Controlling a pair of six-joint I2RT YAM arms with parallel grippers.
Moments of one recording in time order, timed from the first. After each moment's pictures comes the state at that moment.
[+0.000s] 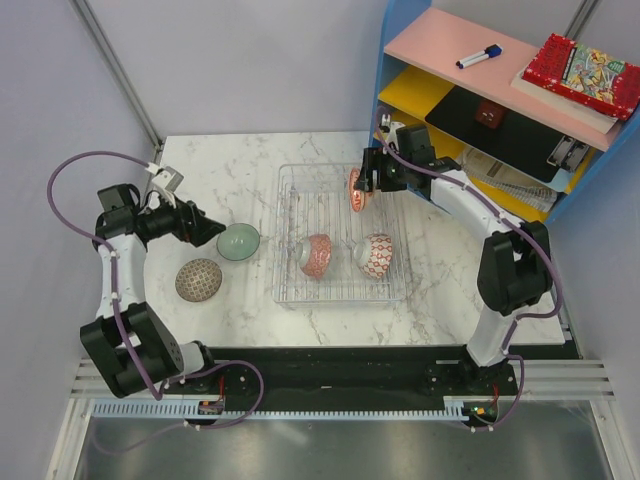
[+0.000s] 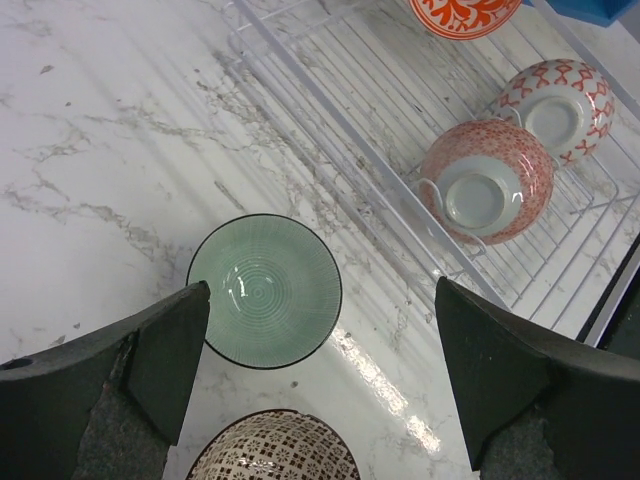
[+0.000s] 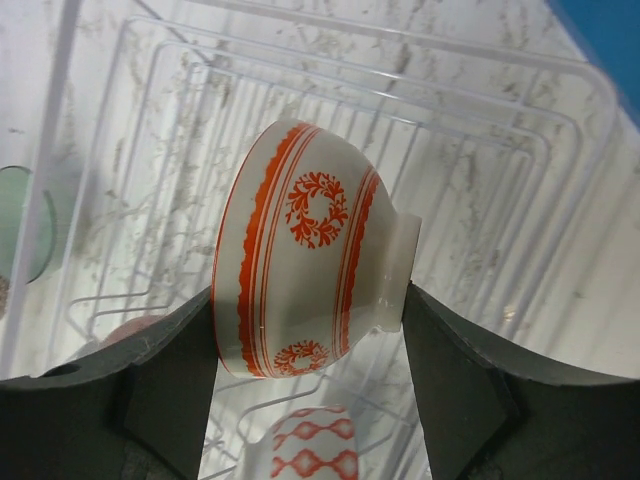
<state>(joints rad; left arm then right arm) 0.40 1.29 1.03 -0.60 1.11 0.53 0.34 1.80 1.50 -0.39 -0.30 0.30</state>
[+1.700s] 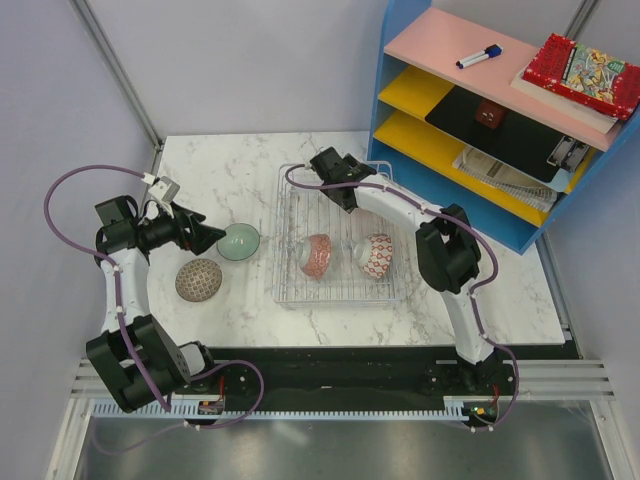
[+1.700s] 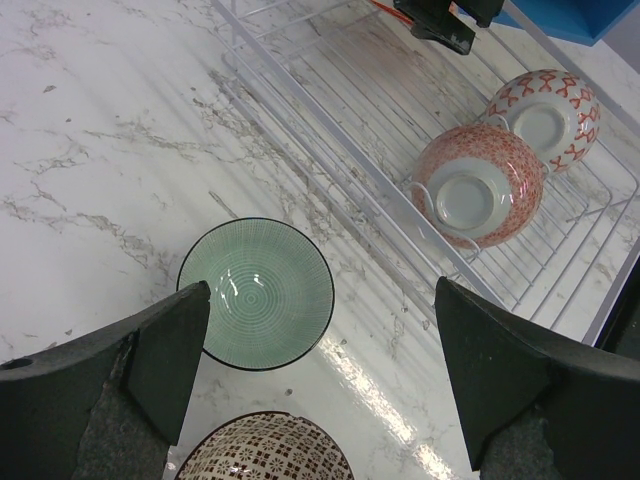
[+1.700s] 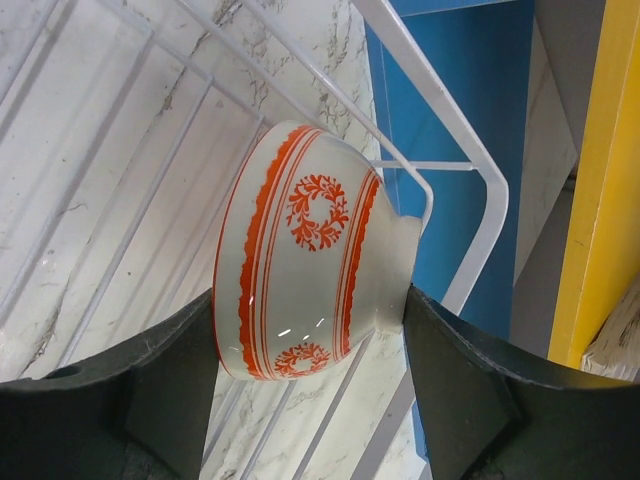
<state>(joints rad) 0.47 1.21 0.90 -0.49 1.19 0.51 0.66 2.20 1.89 -0.67 0.63 -0.32</state>
